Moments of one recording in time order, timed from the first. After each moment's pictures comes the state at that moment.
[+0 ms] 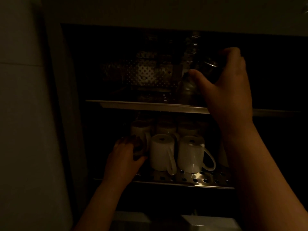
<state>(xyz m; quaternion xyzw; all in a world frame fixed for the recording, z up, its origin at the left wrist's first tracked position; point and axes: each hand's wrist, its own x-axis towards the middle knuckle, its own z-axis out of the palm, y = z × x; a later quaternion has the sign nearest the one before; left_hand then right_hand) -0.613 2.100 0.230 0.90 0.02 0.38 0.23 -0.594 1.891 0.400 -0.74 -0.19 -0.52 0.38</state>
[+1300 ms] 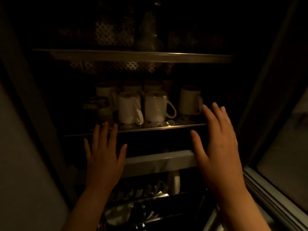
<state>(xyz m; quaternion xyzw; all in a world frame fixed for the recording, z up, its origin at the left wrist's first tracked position) -0.702 2.051 0.155 0.94 0.01 0.32 0.13 -0.738 1.809 0.225 -0.89 -0.08 -0.38 0.25</state>
